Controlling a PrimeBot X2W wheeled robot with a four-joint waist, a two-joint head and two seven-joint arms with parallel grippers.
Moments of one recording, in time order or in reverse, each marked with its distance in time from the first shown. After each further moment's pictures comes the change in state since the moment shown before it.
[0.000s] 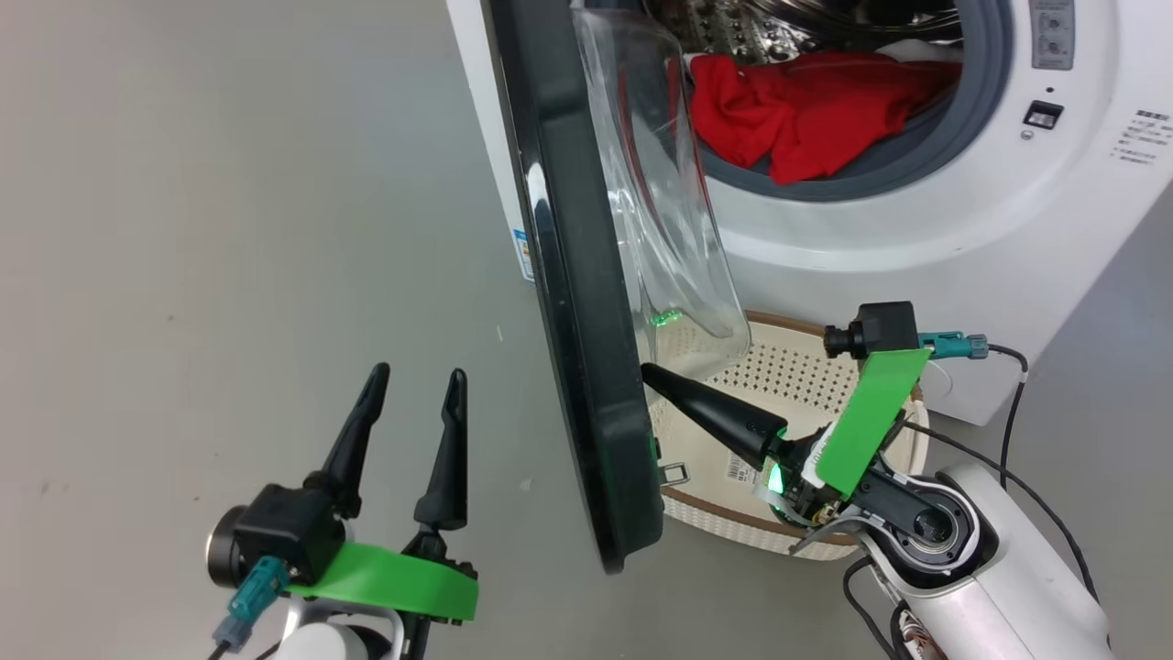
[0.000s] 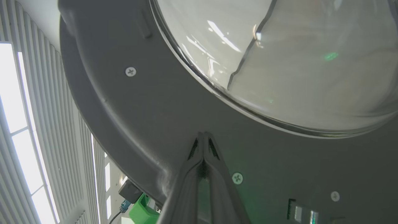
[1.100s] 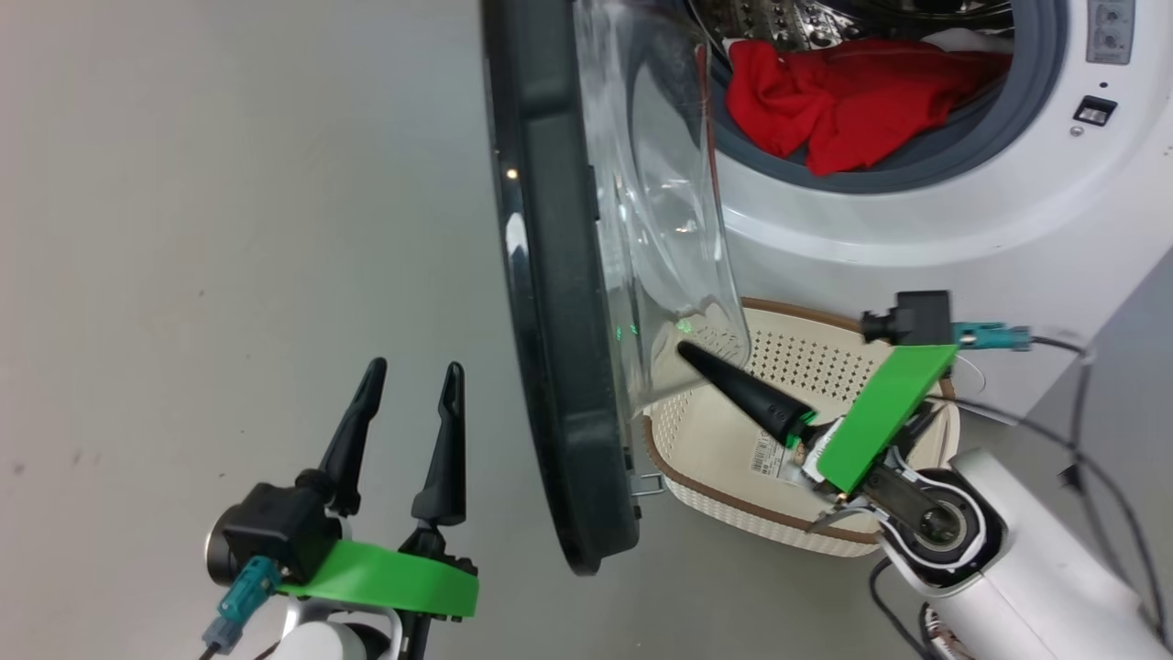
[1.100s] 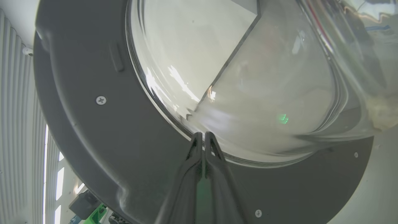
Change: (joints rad) left arm 0.001 0.000 -0.002 -0.024 -0.030 0.008 0.000; right arm -0.056 -0.114 0.132 0.022 -0.055 0.000 -0.218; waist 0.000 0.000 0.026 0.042
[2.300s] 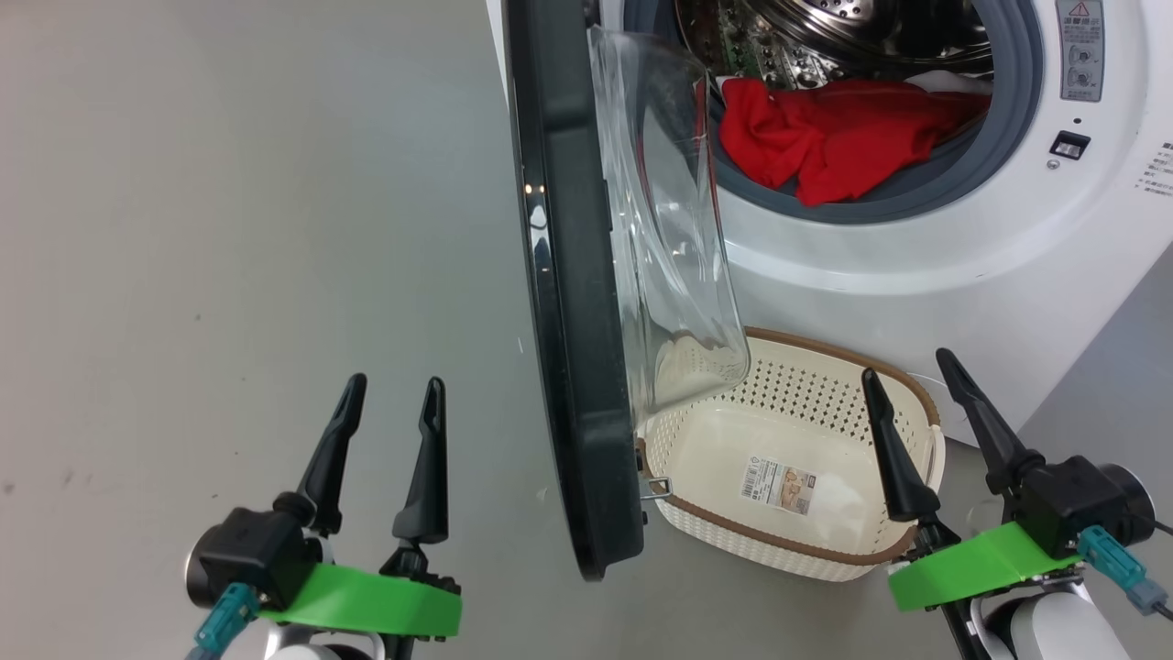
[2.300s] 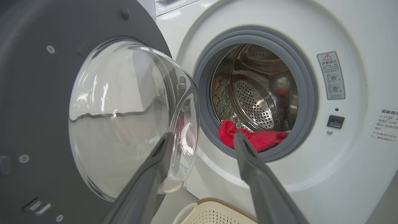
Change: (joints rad) left arm 0.051 0.000 0.040 -0.045 0.019 -0.017 0.000; right arm 0.368 0.145 -0.462 -0.141 -1.440 0.000 -0.566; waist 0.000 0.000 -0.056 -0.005
